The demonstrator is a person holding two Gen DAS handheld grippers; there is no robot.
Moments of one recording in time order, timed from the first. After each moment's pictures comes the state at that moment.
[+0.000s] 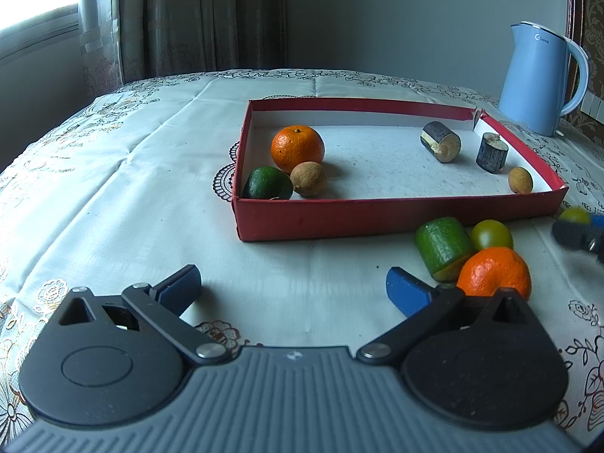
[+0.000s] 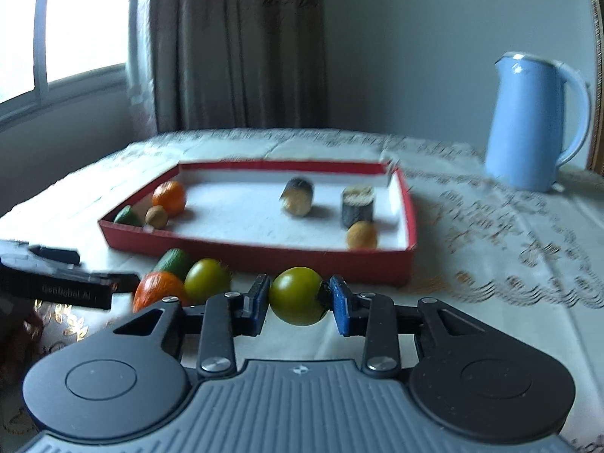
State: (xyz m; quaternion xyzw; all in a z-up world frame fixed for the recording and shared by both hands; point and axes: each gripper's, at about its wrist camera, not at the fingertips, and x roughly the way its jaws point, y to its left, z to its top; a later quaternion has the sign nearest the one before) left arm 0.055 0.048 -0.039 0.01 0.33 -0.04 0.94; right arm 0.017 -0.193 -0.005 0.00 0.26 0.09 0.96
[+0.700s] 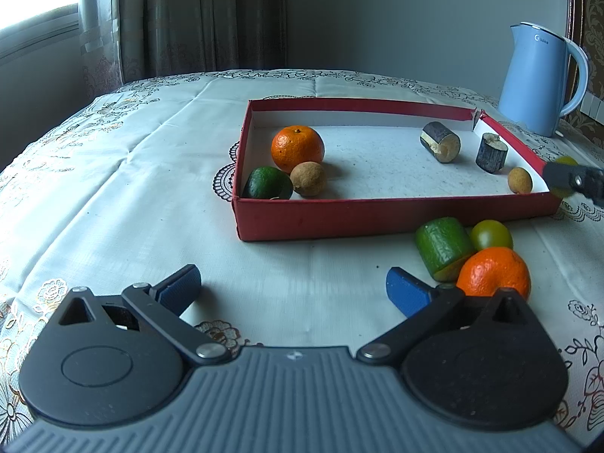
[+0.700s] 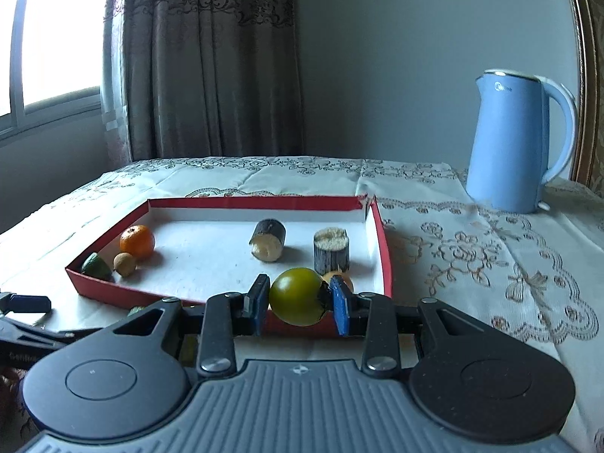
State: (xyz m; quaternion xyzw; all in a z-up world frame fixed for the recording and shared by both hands) left arm 0.055 0.048 -0.039 0.01 0.33 -0.04 0.94; right arm 0.050 -0.197 0.006 0.01 0.24 0.06 0.97
